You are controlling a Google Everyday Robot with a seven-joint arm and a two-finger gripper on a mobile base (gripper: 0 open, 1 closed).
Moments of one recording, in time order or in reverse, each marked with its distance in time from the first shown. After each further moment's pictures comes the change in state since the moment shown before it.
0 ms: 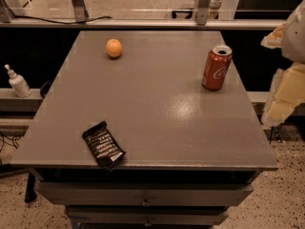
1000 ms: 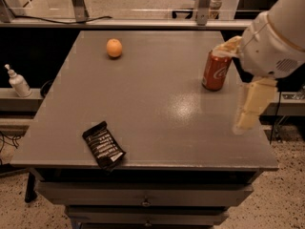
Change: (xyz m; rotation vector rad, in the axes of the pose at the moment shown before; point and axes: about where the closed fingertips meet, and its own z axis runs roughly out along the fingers) arm -0.060 0.019 0.038 -0.083 -0.168 -0.304
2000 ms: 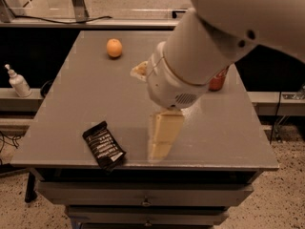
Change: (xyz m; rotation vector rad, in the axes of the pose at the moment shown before) arm -0.155 0.040 0.062 -0.029 -0.147 -0.175
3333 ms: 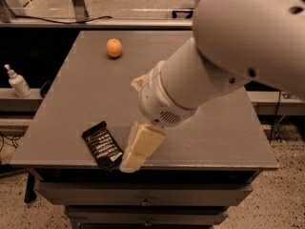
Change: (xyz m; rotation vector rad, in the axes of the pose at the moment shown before) arm -0.016 0.006 0.027 0.046 -0.149 0.261
